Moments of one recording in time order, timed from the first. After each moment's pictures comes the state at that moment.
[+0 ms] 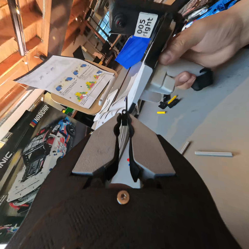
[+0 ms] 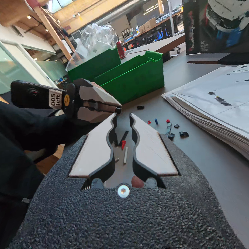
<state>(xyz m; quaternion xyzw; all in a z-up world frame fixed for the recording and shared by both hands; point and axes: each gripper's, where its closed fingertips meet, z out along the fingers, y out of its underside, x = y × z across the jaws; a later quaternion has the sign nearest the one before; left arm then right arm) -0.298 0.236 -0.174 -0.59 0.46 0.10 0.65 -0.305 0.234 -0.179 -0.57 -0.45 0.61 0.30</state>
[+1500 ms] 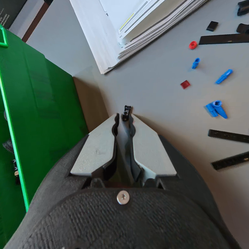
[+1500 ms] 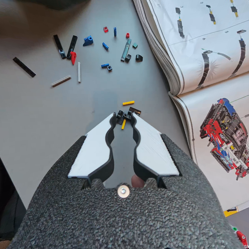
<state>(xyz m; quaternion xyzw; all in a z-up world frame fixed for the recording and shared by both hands) -0.473 0.225 -0.278 -0.94 0.11 0.16 0.28 -0.211 0.275 -0.232 -0.67 -0.67 0.21 0.25</state>
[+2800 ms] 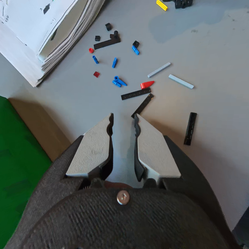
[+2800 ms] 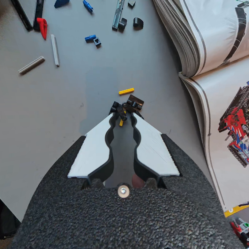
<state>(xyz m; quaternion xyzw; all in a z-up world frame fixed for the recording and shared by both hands) -0.380 0.160 -0.267 -0.91 0.26 -0.01 0.33 -0.207 0.281 -0.277 -0.71 -0.66 0.15 0.20</state>
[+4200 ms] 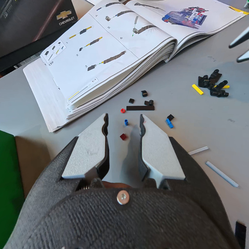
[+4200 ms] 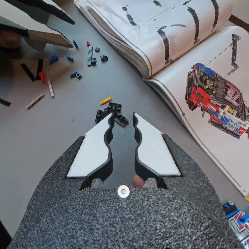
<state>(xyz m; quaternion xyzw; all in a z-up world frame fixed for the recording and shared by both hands) -0.376 0.276 -0.259 -0.88 0.15 -0.04 0.46 -0.192 0.308 -0.248 -0.75 -0.53 0.24 0.30</state>
